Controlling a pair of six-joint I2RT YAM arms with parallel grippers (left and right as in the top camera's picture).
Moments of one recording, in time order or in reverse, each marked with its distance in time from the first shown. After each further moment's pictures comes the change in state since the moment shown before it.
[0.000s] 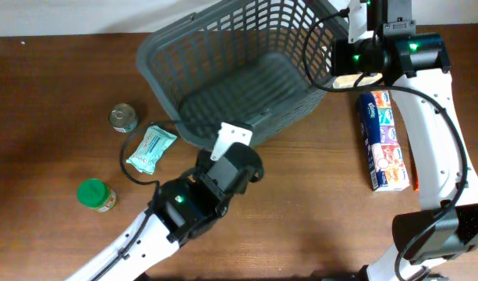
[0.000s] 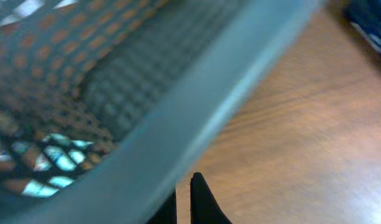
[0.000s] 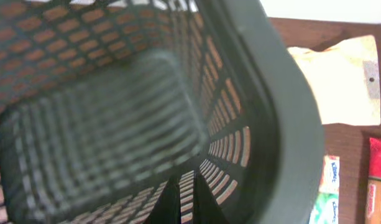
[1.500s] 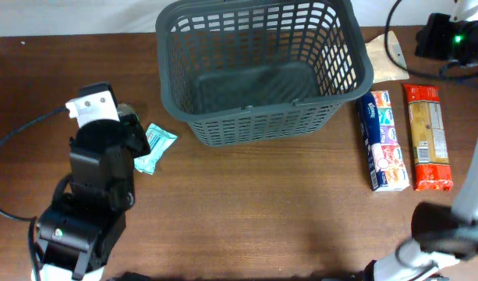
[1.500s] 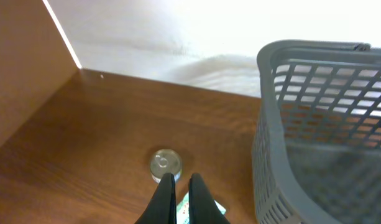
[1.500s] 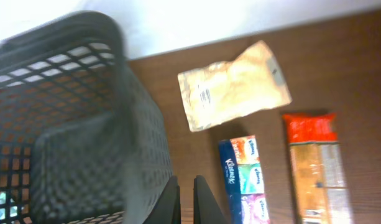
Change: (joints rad) left arm 0.539 -0.265 0.156 -0.051 -0.040 0.089; right arm -0.344 0.047 0.414 -0.299 -0.169 0.010
